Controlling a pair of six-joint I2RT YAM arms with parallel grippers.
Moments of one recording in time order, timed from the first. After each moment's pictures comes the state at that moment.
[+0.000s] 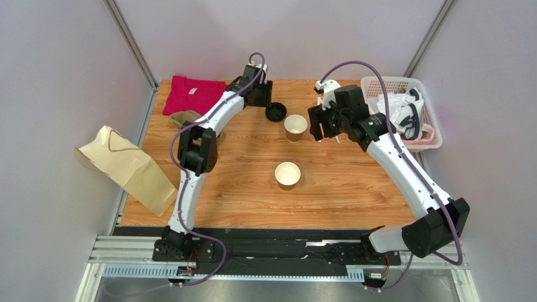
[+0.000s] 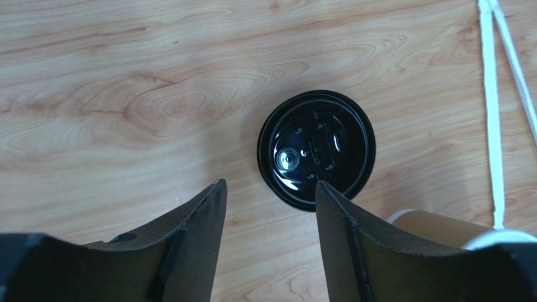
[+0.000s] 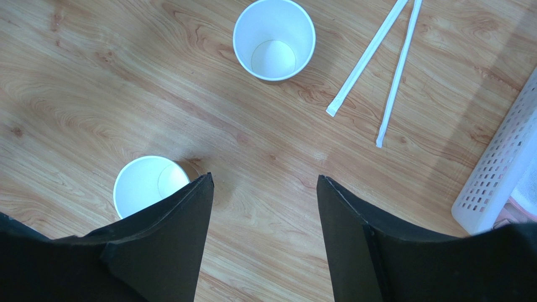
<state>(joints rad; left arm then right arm) -0.42 2.41 2.21 -0.53 0.02 -0.25 0.44 1.37 1.41 -0.72 -0.05 -0.02</state>
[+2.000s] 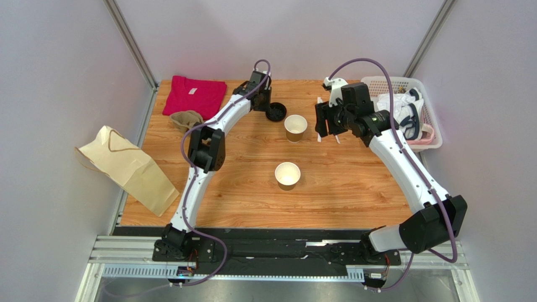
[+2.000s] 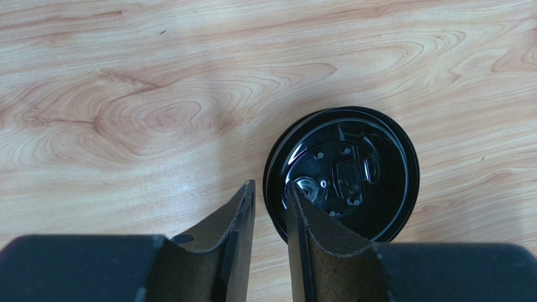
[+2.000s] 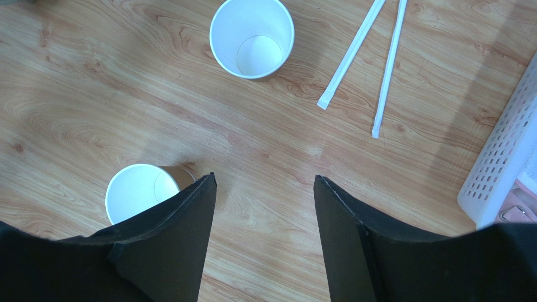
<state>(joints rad) -0.44 2.57 2.37 -0.59 -0.03 -0.27 0.36 1.39 1.41 -0.72 -0.09 0.01</state>
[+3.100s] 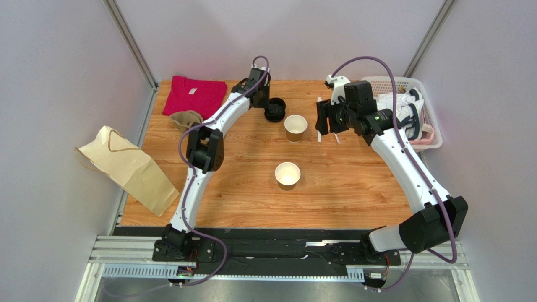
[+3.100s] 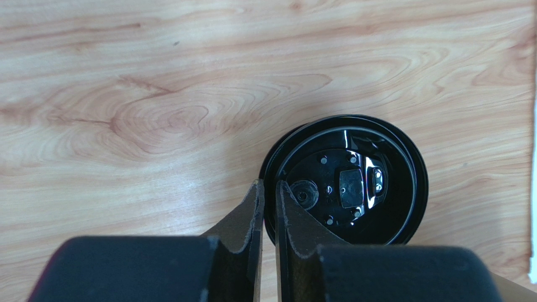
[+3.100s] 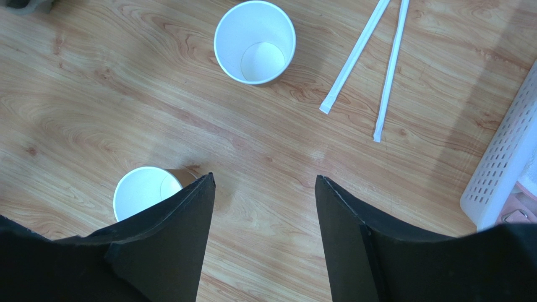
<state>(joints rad) -0.44 2.53 2.37 -0.59 -0.05 -0.28 0.34 1.39 1.43 -0.72 -0.13 0.02</state>
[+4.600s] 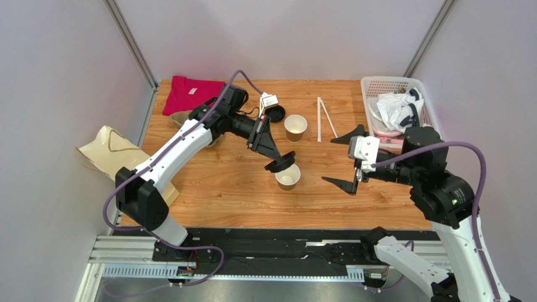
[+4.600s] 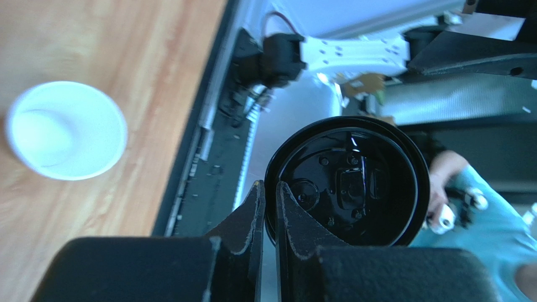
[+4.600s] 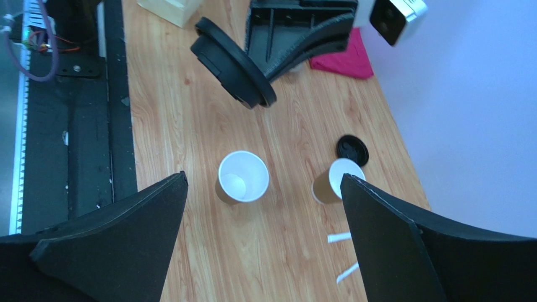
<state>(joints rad) -0.54 1.57 1.50 -0.74 1.23 -0.28 0.45 0.84 1.40 -0.92 -0.67 -0.63</state>
